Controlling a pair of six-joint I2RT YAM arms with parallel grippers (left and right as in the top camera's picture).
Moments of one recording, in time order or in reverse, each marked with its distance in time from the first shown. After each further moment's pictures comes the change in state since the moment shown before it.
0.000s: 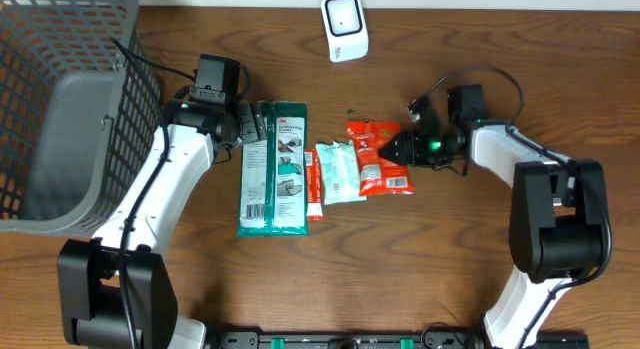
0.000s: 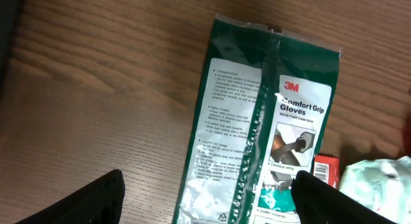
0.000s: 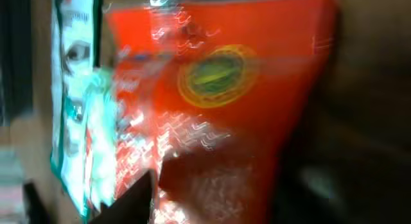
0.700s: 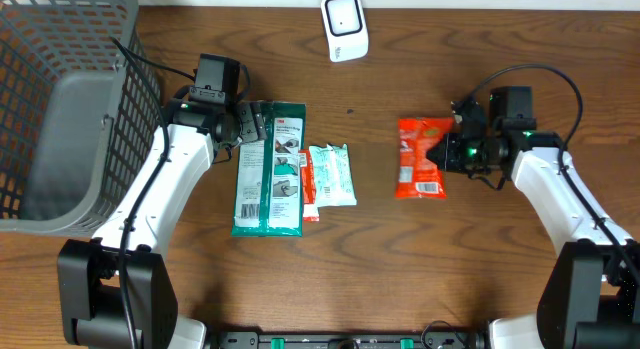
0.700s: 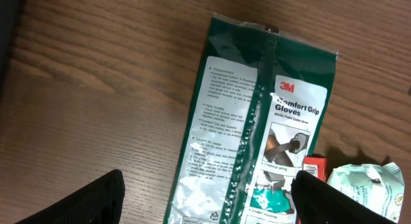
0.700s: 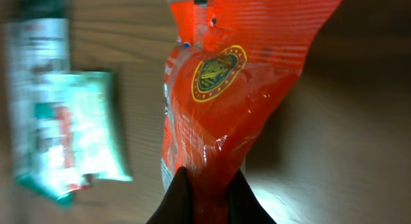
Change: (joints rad) left arm 0.000 0.000 0.000 0.000 0.000 0.000; right arm -0.085 -0.362 -0.083 -0.236 0.315 0.055
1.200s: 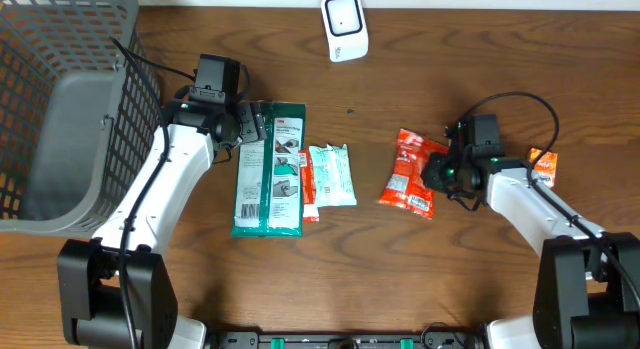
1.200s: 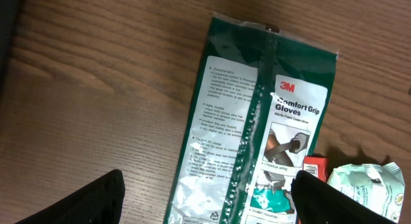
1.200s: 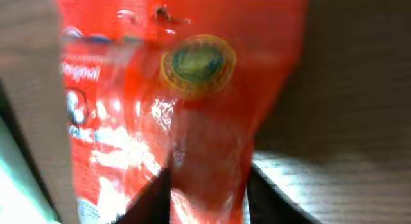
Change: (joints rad) left arm 0.000 0.000 0.000 0.000 0.000 0.000; right arm 0.105 0.004 -0.201 0.206 0.213 0.262
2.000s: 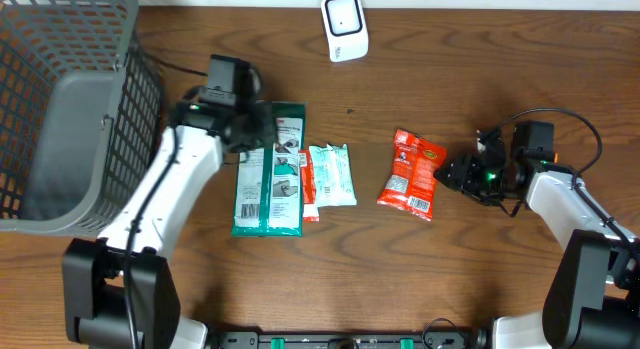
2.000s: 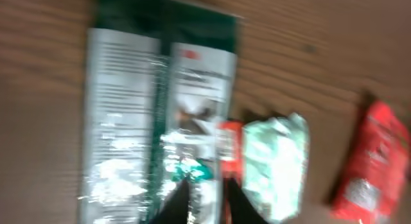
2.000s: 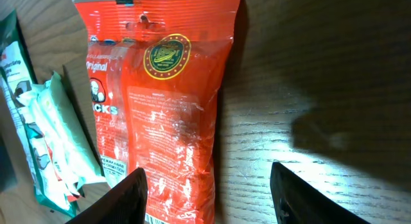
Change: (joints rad) left arm -0.056 0.000 0.000 0.030 0.272 -0.001; right arm -0.271 0.000 -0.009 -0.067 -0.358 -0.176
